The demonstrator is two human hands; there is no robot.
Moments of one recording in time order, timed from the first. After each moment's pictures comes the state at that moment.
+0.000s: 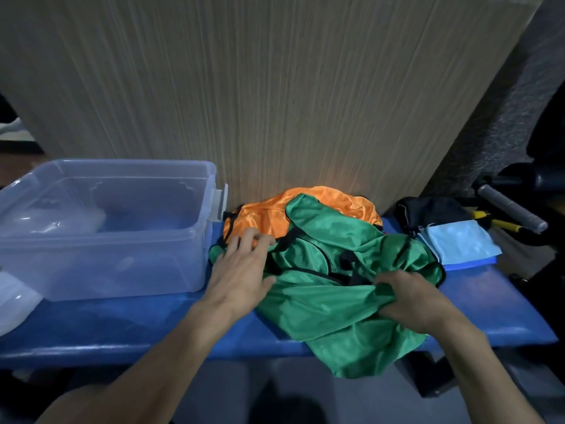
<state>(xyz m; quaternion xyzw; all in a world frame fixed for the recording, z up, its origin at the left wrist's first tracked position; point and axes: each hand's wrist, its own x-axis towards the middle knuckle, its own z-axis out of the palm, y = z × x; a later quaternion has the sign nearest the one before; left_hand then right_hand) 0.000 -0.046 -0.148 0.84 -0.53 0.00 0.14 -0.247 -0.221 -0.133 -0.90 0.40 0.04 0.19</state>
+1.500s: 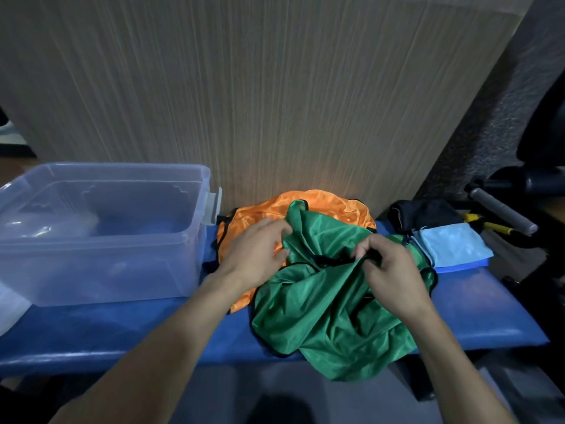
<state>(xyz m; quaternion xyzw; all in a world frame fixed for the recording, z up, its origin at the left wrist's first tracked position) 0.007 -0.086 -0.128 0.77 -0.57 -0.03 0.28 -0.217 -0.198 -0.118 -0.84 0.32 -0.33 0.29</state>
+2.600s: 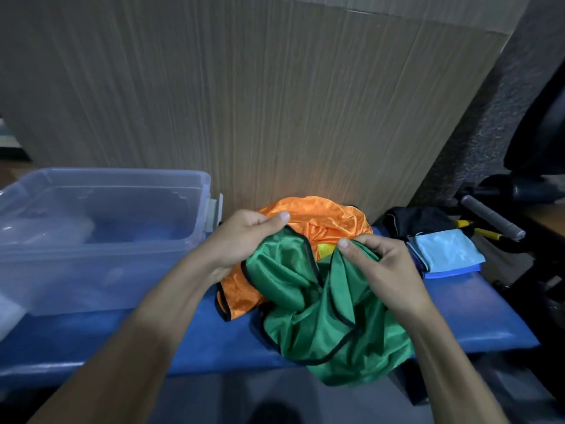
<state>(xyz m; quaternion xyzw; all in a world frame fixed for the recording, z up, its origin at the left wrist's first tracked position) 0.021 -0.063 -0.079 0.62 -0.44 -0.37 0.54 -0.204 -0.177 -0.092 -0.77 0.24 -0.36 0.47</state>
